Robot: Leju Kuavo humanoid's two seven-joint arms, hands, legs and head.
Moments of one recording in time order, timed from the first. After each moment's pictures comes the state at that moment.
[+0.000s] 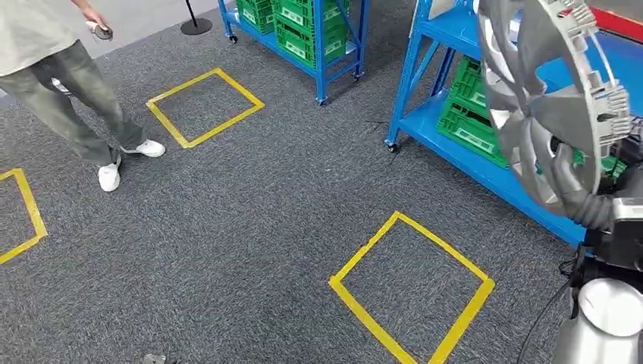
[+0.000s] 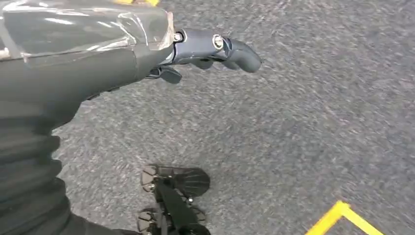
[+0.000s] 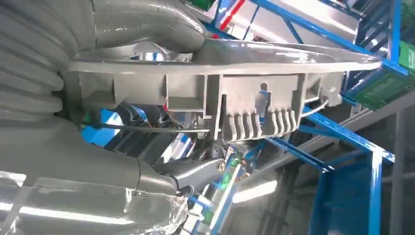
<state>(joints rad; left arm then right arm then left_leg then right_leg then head) 0.04 -0.28 1.13 -0.72 -1.09 -0.25 -0.46 -0.20 -0.08 -0.25 -1.92 0.41 -0.06 -0.27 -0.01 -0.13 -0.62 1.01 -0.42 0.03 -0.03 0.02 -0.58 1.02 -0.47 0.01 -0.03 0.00</state>
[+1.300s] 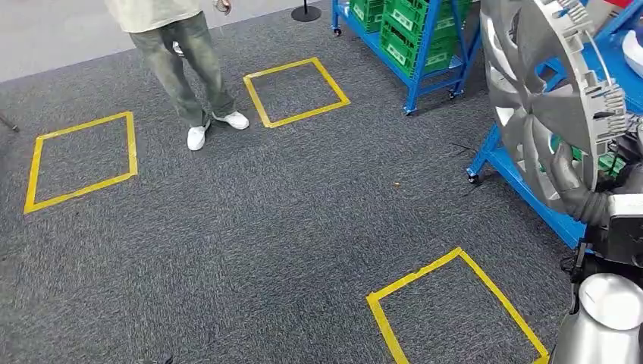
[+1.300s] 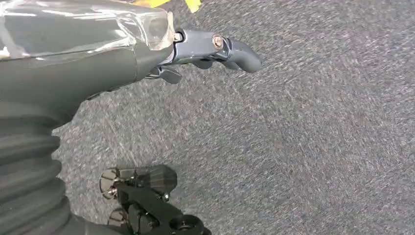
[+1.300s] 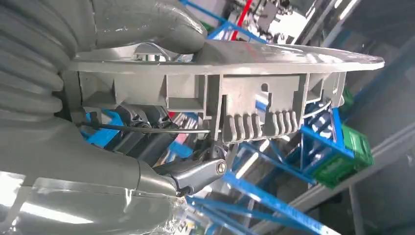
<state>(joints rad) 0.04 -0.27 1.12 -0.69 -1.04 -0.24 -0.59 -0.21 -0.11 -0.24 -1.88 0.40 -0.07 -0.29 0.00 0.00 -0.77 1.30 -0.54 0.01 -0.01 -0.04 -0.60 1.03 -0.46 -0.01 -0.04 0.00</state>
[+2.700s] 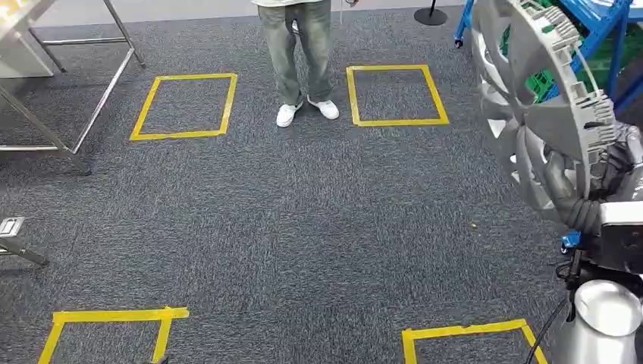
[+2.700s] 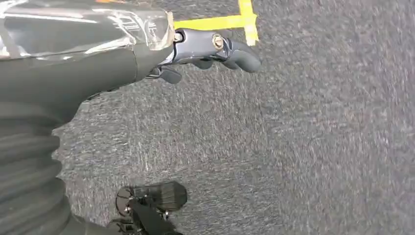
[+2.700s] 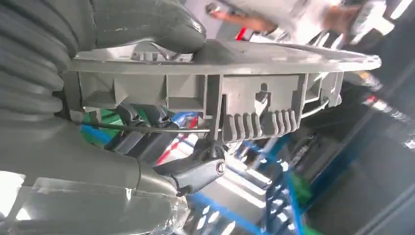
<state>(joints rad) 0.05 -0.26 1.11 -0.68 -1.05 -0.24 -0.61 -0.18 -0.12 -0.22 -1.88 0.39 -0.09 -0.30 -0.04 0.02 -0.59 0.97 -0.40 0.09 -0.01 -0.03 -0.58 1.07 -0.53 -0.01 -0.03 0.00</state>
